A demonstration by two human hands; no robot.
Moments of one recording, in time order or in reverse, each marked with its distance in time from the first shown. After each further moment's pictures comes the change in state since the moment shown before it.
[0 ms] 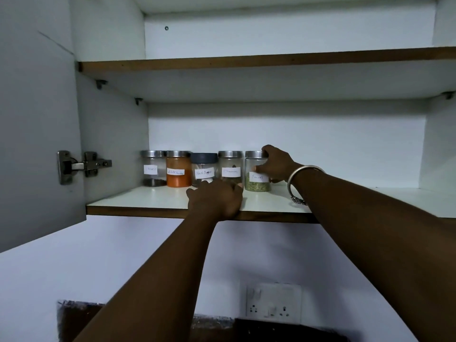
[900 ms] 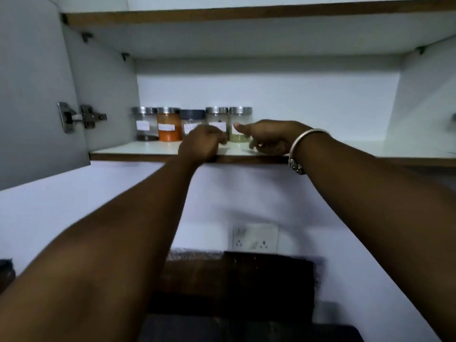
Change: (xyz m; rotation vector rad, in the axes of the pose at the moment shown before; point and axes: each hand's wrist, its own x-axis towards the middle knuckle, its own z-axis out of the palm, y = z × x) left_hand -0.046 0.020 -0.026 -0.737 0.027 -0.032; right_hand -0.127 -0.042 -0.036 0.332 -0.353 0.284
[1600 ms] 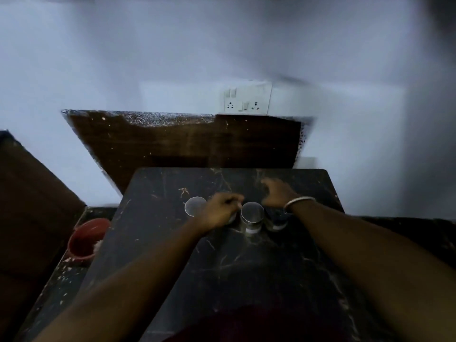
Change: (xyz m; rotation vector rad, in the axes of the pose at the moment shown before) left_hand -0.394 -0.233 0.166 -0.238 -0.623 -0.558; right_hand -0.220 0.399 0.223 -0.493 -0.363 0.360
